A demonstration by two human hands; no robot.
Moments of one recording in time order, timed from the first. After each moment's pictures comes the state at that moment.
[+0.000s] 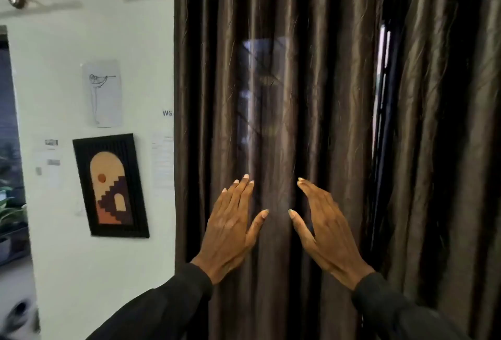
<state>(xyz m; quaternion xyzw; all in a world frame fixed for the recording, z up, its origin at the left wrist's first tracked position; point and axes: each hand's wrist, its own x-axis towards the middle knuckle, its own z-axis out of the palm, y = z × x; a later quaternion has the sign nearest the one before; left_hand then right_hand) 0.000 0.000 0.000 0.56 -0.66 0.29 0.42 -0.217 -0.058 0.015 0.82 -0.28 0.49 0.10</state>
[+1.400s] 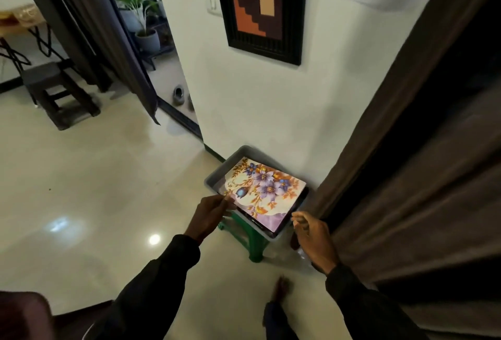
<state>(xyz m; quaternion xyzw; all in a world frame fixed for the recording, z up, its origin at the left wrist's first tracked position) 0.379 0.170 -0.376 0.79 -0.22 -0.34 0.46 0.153 -0.011 -0.413 0.81 -0.37 0.13 -0.43</state>
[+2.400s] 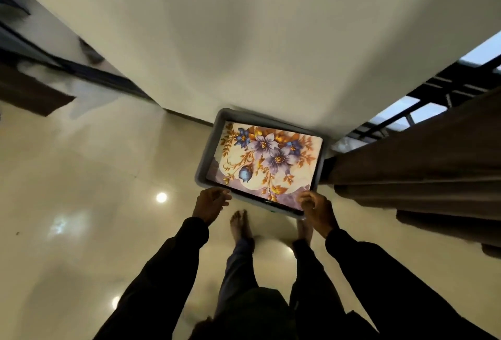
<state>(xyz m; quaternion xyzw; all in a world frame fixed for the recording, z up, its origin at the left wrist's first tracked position) 0.606 0.051 -0.563 0.80 -0.17 -0.50 0.27 0.322 -0.067 -0.577 0.59 -0.62 0.05 -0.51</state>
